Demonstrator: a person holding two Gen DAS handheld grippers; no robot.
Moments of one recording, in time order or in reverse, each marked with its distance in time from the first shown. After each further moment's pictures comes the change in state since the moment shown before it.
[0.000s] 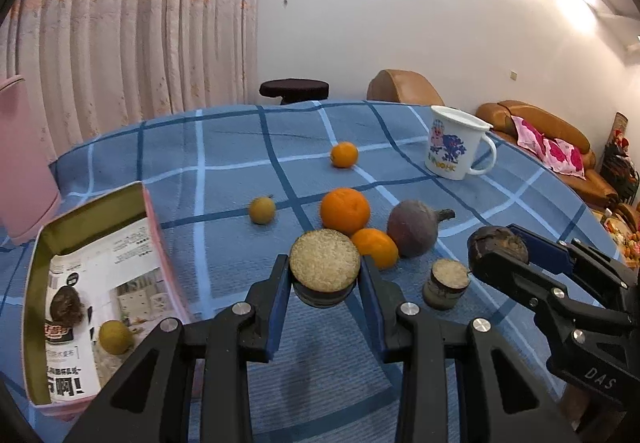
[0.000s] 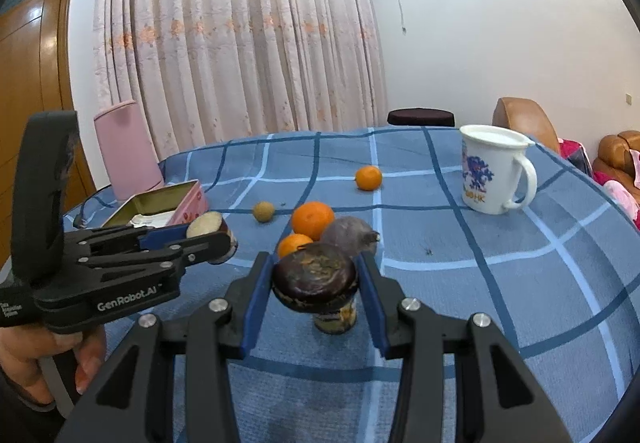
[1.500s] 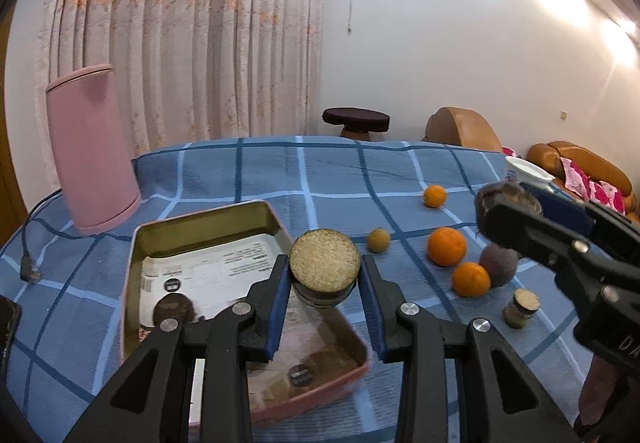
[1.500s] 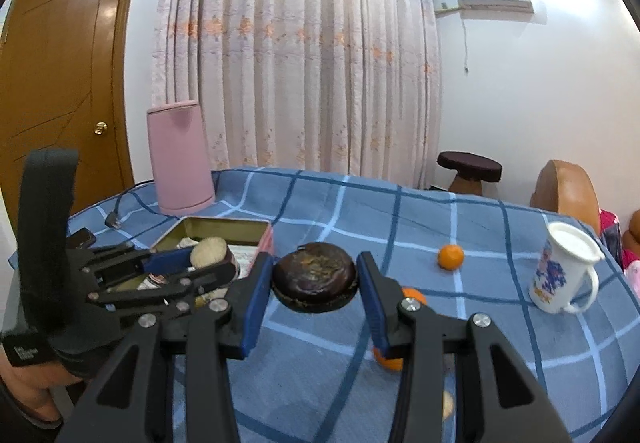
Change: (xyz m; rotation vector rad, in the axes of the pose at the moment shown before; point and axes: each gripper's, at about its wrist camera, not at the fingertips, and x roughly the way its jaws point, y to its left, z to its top) left arm -0.037 0.072 0.001 -0.107 -0.108 0.191; right arm 0.031 0.089 0.058 -0.203 -0.069 0.132
